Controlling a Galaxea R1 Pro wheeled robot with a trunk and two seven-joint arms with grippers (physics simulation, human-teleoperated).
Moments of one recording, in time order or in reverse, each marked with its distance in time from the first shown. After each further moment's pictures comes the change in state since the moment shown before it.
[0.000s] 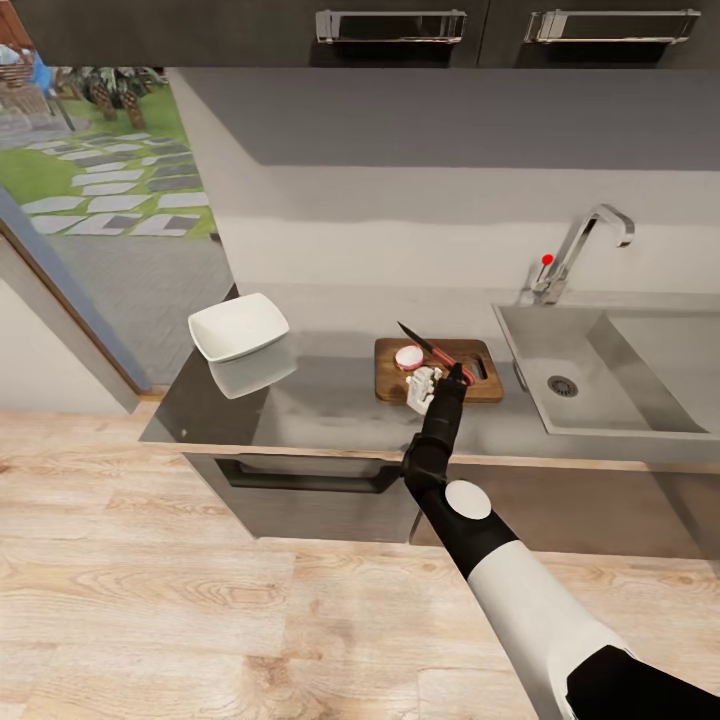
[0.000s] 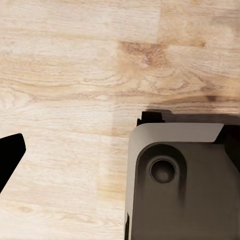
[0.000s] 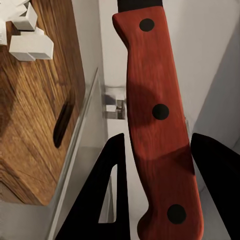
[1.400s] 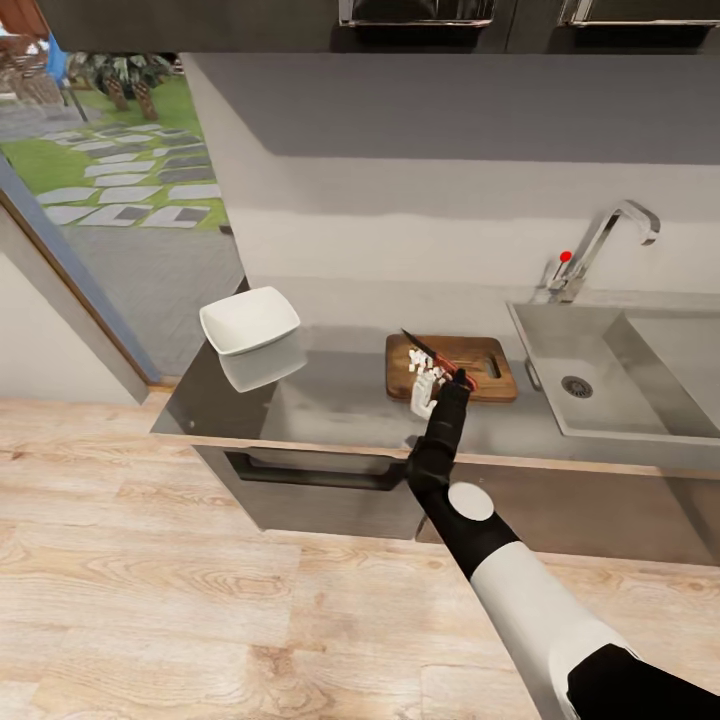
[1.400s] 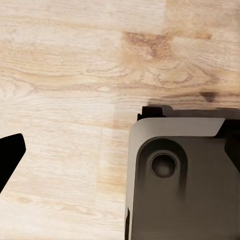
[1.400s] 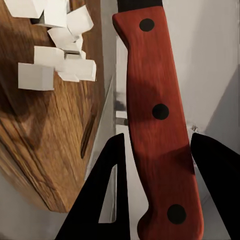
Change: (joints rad) left arm 0.000 0.000 0.000 0.001 0.000 0.000 0.000; right arm 0.000 -0.008 -0.009 0.031 -0.001 0.001 0.000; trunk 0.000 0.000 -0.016
